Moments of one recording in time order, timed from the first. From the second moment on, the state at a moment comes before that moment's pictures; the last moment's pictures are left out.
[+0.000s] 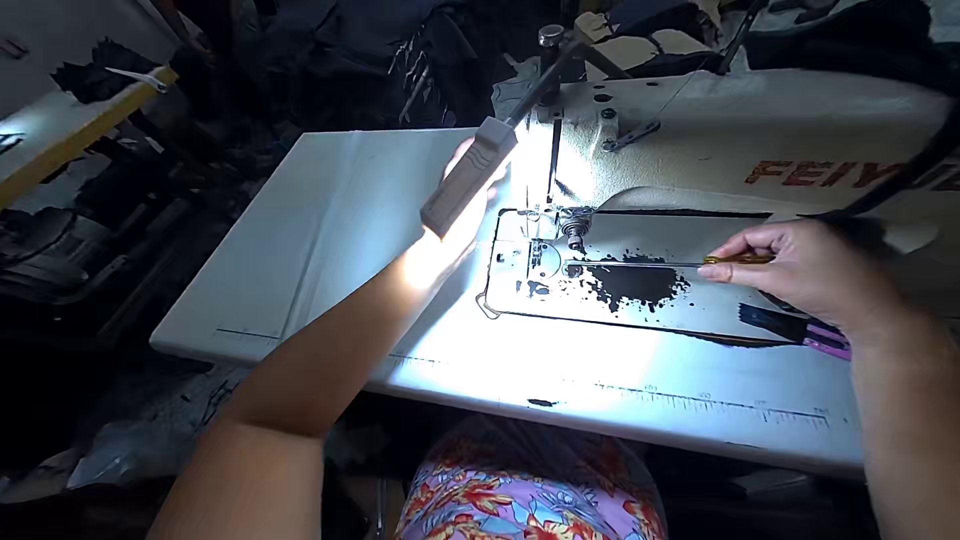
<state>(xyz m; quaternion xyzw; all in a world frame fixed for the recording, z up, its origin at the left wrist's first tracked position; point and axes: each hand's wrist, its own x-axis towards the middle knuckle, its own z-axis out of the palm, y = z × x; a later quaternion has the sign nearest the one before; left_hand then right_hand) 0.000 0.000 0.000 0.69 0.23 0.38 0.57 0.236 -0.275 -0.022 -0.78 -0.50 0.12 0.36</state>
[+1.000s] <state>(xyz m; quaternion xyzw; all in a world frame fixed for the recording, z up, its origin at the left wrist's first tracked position) -0.196 -0.119 -0.097 0.89 -0.01 0.42 0.19 -0.015 -0.265 -0.063 -0.60 -0.61 0.18 0.48</state>
